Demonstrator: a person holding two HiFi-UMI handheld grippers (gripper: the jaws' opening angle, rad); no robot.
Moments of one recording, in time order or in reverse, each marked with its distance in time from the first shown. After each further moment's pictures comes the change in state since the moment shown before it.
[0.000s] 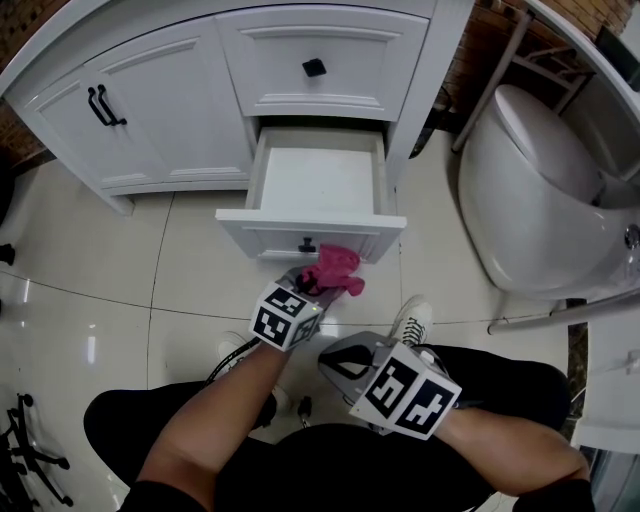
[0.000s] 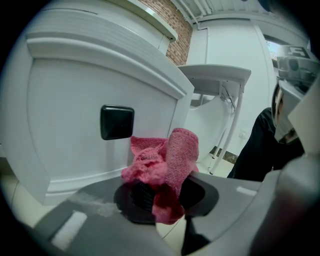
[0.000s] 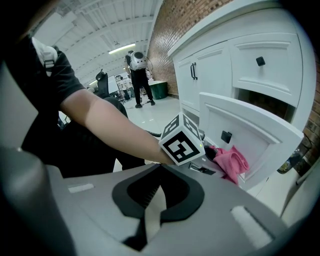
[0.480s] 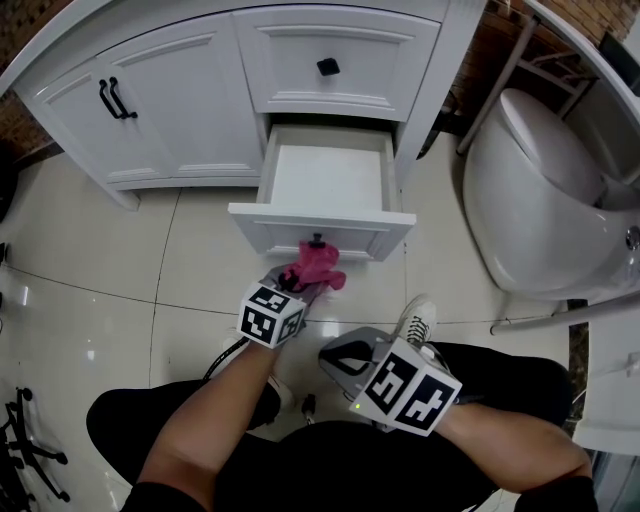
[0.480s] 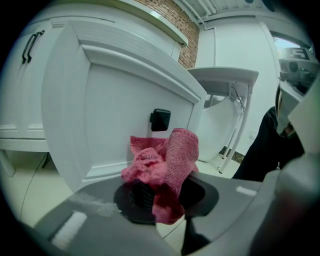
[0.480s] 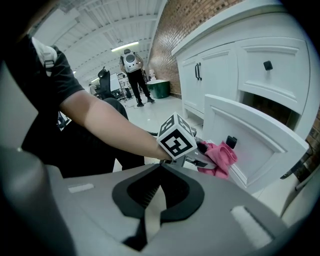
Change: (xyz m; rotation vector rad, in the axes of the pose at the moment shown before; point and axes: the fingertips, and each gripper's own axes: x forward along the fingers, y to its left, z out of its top) left arm -0.035 0.038 -0.018 -0.042 -0.005 0.114; right arm 0.007 0.008 0.008 -0.032 0.013 0.003
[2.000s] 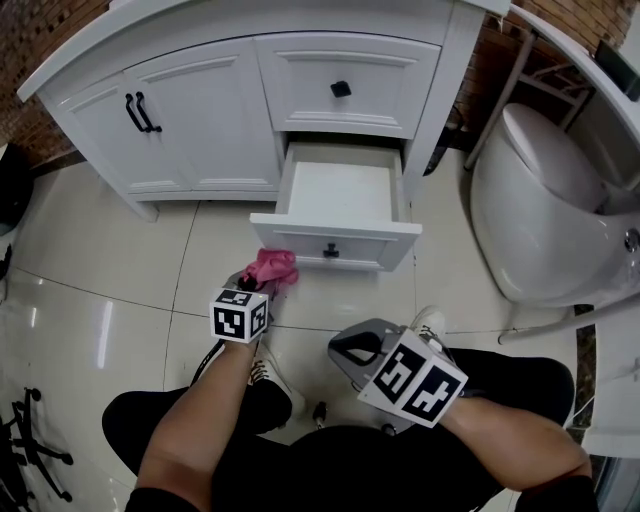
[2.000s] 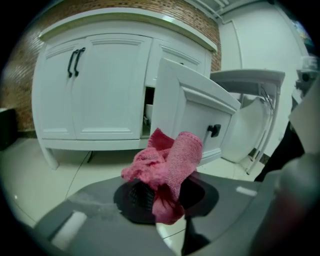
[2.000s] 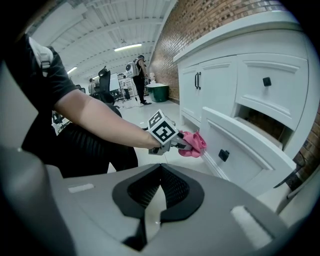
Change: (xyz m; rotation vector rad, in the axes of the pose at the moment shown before) left arm -0.085 0.100 -0.010 -0.103 0.015 0.318; right arm -0.012 -0.006 0.023 -0.048 -0.045 -0.066
